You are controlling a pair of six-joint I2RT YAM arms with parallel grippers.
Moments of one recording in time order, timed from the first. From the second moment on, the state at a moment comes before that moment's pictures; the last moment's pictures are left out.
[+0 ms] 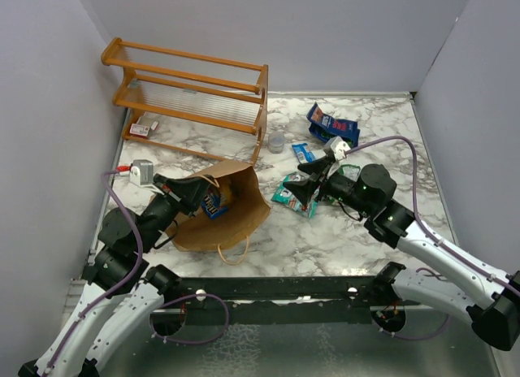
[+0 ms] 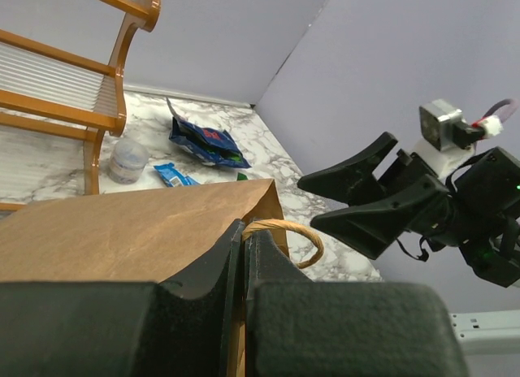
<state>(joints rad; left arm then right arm) -0.57 0.36 0.70 -0.19 0.04 -0.60 0.72 0.92 0.69 0.17 -0.18 0.11</state>
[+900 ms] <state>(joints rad) -0.57 0.31 0.64 -0.03 0.15 -0.62 1.12 1.07 0.88 0.18 -0.49 -0.21</state>
